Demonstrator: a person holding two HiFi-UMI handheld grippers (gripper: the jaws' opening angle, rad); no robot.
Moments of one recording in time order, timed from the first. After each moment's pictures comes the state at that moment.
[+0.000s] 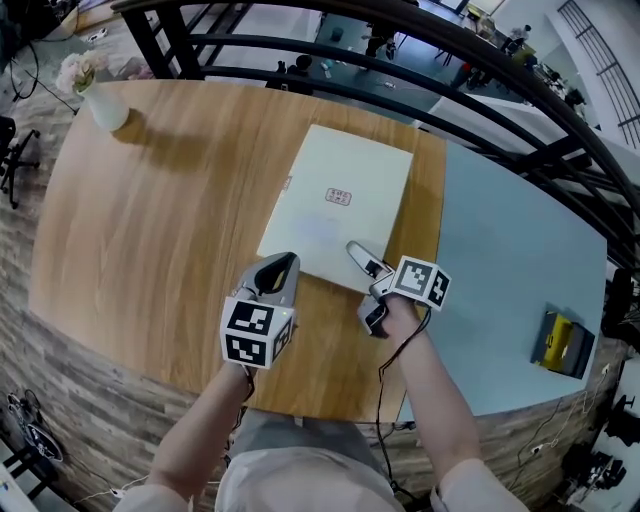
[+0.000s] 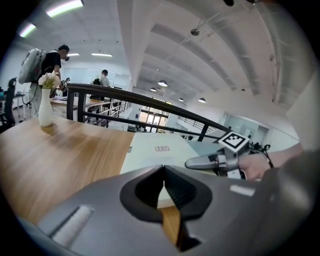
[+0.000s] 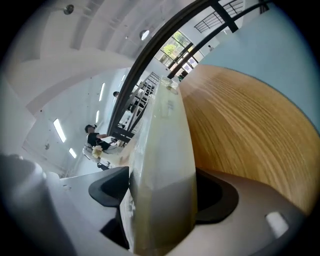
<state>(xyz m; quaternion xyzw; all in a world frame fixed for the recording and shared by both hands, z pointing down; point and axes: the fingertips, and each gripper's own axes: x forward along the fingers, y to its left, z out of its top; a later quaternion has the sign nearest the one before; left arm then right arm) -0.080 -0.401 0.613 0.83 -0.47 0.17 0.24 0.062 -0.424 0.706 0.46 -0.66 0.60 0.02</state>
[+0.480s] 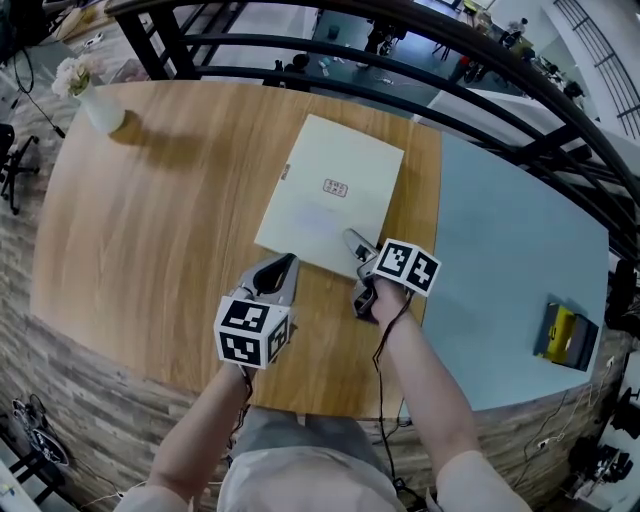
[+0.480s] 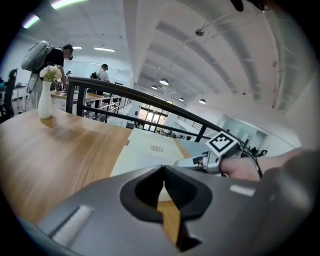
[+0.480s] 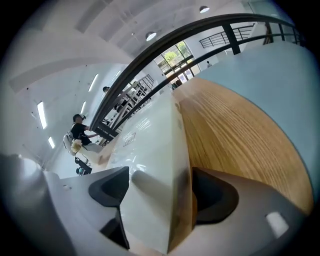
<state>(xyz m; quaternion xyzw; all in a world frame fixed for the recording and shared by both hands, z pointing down) -0.070 -0.389 0.611 0.83 -0.45 0.16 0.27 0.083 -0.434 0.726 0.55 -0.62 0.55 0.10</state>
